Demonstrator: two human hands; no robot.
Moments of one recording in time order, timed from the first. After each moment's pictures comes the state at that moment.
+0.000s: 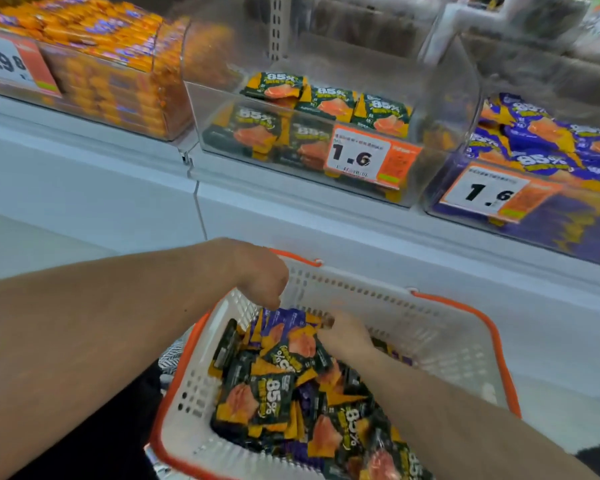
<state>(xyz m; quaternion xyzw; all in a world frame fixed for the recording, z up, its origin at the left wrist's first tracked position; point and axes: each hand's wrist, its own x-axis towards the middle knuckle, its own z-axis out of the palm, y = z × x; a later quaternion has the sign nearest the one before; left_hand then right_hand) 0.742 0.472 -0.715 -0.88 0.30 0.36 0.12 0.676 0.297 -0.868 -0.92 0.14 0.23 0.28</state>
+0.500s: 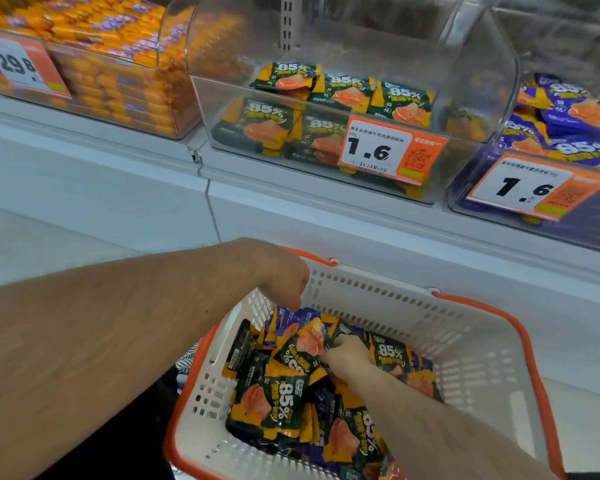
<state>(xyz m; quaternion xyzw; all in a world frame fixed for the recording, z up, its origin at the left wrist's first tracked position) 0.747 0.462 -0.716 -0.88 0.29 0.37 0.09 0.665 0.313 -0.921 -0.85 0.27 0.29 0.36</state>
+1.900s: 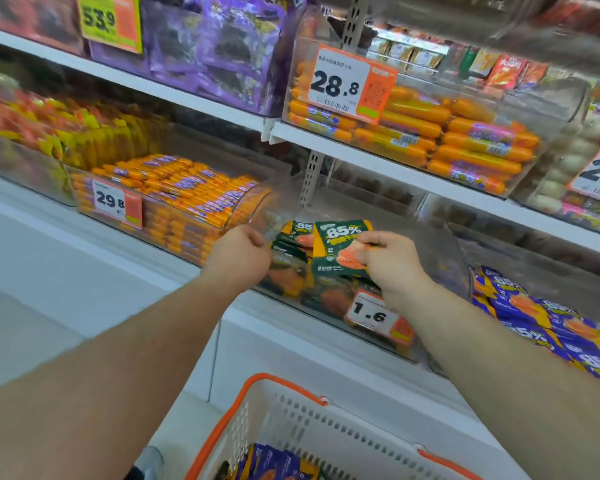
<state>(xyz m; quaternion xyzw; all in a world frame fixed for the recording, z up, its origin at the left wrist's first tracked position) 0.805 0.549 -0.604 -0.85 -0.07 -0.11 -0.51 0.828 0.338 -0.580 -0.81 0.07 -0.12 0.57</state>
